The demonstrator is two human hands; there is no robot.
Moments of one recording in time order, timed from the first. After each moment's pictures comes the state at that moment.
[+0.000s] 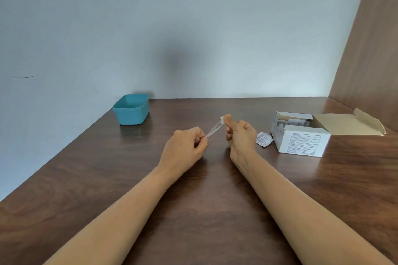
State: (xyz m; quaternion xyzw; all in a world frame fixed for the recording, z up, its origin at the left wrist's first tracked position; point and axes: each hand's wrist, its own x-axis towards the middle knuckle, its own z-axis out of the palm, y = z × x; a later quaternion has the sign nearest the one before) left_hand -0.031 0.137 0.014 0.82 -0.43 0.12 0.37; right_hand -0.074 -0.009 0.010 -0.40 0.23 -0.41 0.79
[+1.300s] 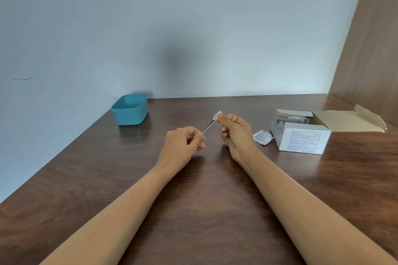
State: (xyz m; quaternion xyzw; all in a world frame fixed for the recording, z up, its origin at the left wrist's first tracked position) left_hand -0.024 0.138 0.013 0.79 -0.39 0.05 0.47; right_hand -0.075 -0.011 0.013 -0.46 0.16 -0.33 0.81
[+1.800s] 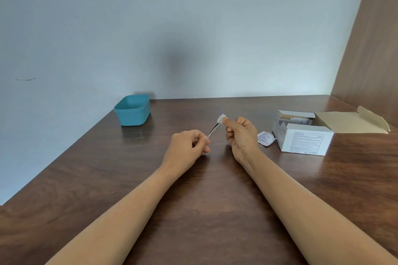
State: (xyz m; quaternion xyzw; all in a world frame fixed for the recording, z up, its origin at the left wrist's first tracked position) left_hand -0.030 0.136 0.013 0.79 -0.39 0.02 0.47; right_hand -0.074 -0.015 0.009 -0.40 0.16 -0.37 0.82
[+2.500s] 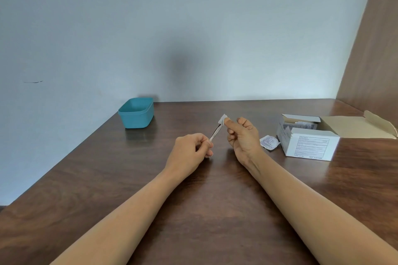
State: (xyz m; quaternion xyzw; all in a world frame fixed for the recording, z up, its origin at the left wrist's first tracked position) left_hand -0.027 0.135 0.010 0.79 -0.40 0.03 0.46; right_hand -0.072 -0.018 0.011 -0.41 0.11 -0.34 0.84
